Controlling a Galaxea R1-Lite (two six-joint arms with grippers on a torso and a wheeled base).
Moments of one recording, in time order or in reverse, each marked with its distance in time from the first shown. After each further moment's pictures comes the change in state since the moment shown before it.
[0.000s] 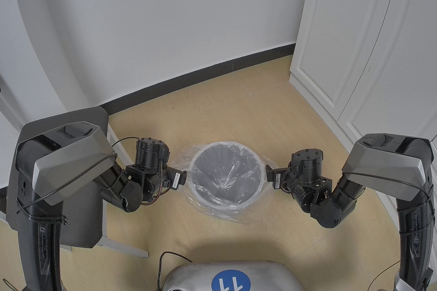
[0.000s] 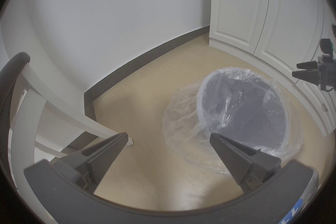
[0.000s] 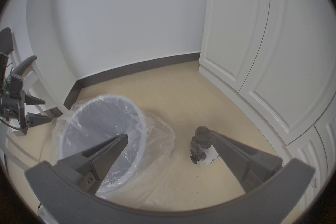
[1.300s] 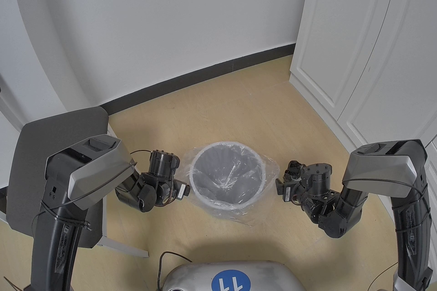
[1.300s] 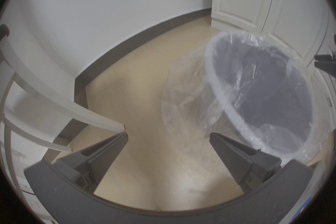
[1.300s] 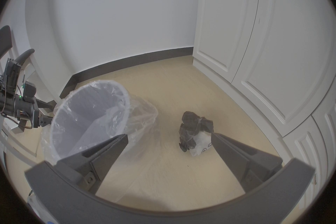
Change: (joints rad) left arm 0.008 0.201 -0.205 0.141 0.008 -0.022; right arm -0.056 0.059 0.141 -0.155 0.036 -0.005
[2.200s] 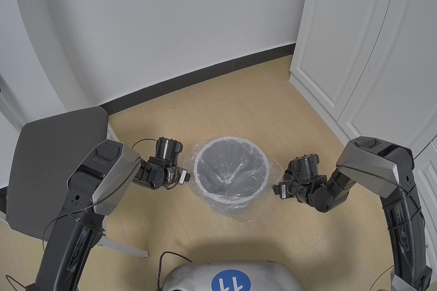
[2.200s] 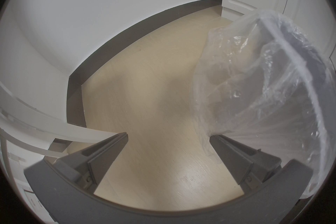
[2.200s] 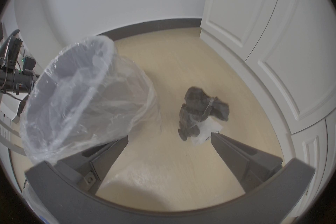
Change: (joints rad) left arm 0.060 0.238 -0.587 0.397 -0.006 0.017; right arm -0.092 0.141 -0.413 0.532 0.141 -0.023
